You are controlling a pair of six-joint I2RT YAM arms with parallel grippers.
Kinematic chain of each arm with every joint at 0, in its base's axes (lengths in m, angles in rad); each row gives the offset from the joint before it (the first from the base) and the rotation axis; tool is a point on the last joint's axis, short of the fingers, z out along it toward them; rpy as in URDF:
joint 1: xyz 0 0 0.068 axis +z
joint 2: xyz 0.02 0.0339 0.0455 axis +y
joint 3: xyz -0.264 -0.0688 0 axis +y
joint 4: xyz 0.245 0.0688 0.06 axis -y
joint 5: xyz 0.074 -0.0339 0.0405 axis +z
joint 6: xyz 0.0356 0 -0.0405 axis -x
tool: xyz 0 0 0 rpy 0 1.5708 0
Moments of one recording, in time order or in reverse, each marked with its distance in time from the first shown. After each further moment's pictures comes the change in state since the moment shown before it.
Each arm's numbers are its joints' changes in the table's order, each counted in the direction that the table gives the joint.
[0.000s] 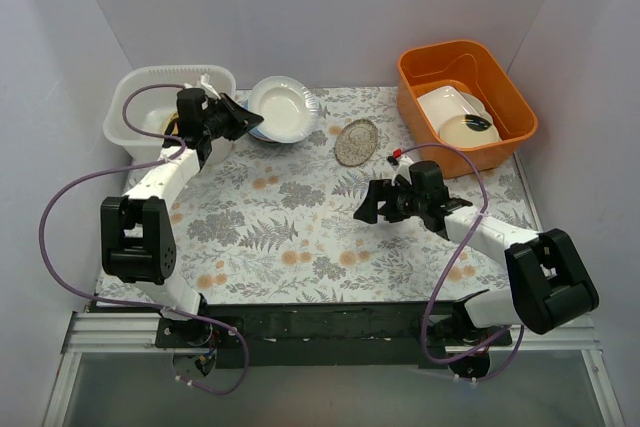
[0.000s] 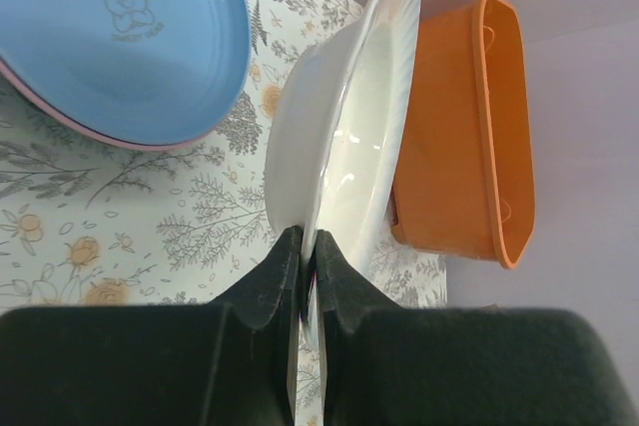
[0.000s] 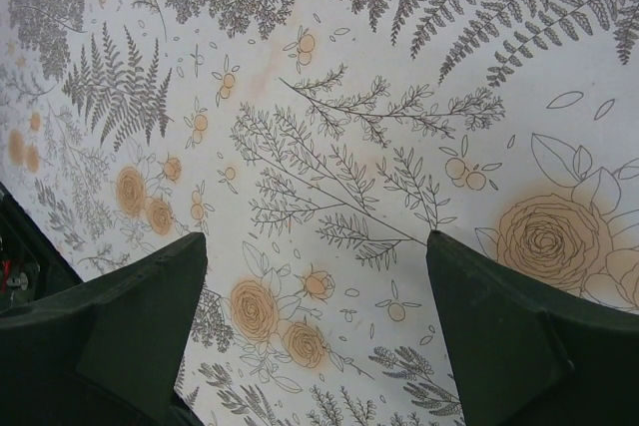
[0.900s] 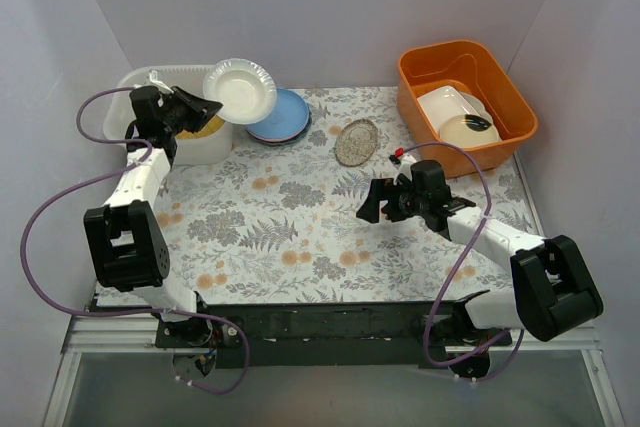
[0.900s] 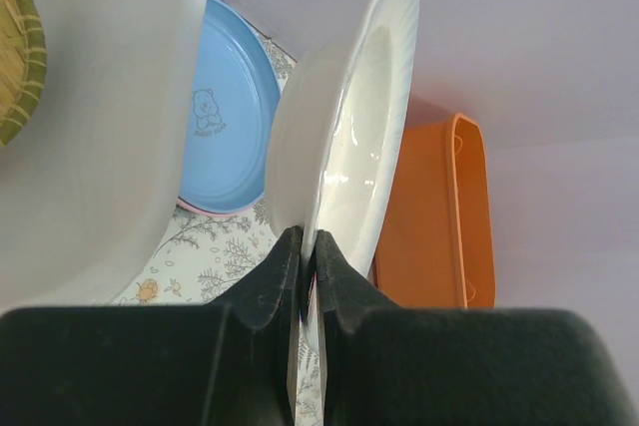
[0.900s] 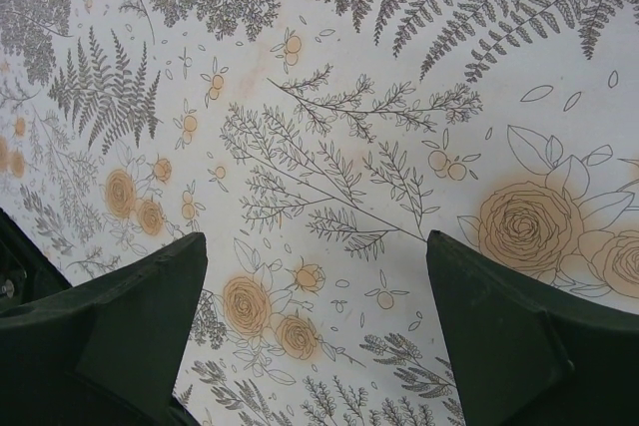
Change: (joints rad) left arm 0.222 -0.043 -0.001 0.036 -0.051 0.079; right arm 0.000 -0.036 -0.014 -0.051 -0.040 0.017
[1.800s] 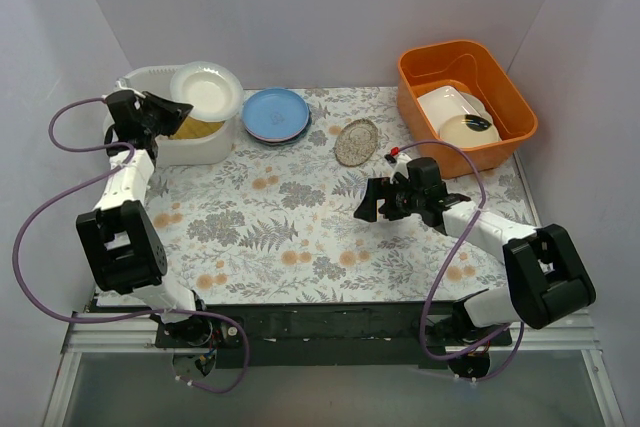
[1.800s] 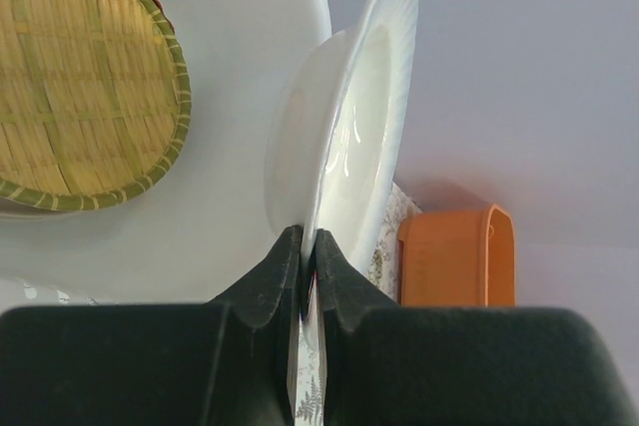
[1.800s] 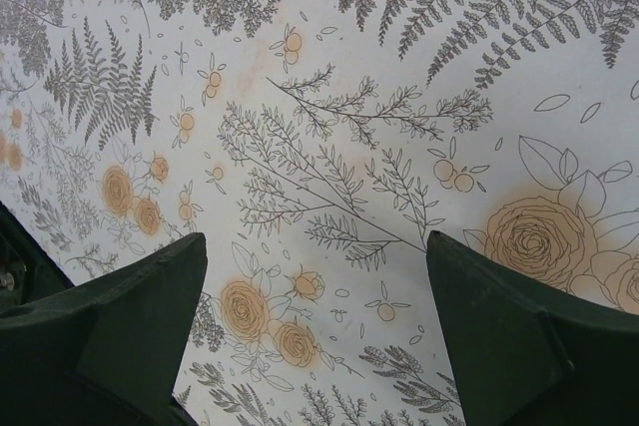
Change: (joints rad) left arm 0.127 -0.004 -0.018 -0.057 0.105 -0.003; right arm 0.000 0.074 -0.033 0.000 0.030 0.012
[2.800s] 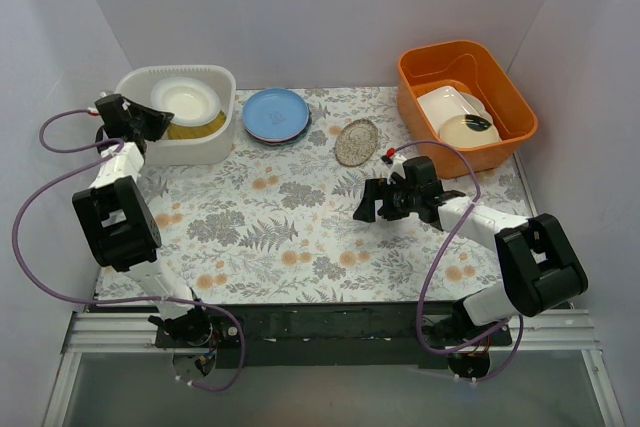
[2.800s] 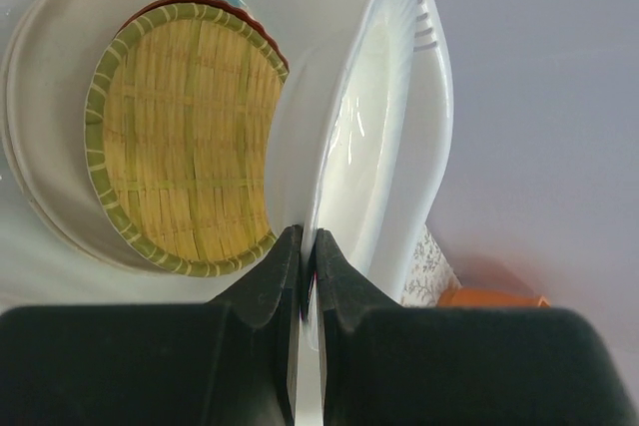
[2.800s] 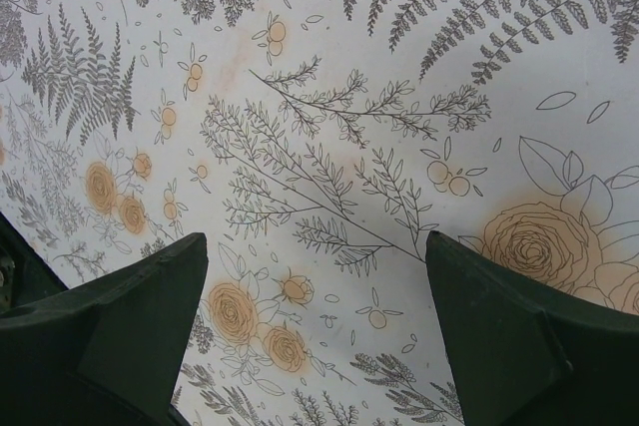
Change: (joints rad) left arm 0.098 0.179 -0.089 -0.018 0.069 0.007; right arm 0.000 0.059 -0.026 -0.015 0.007 0.017
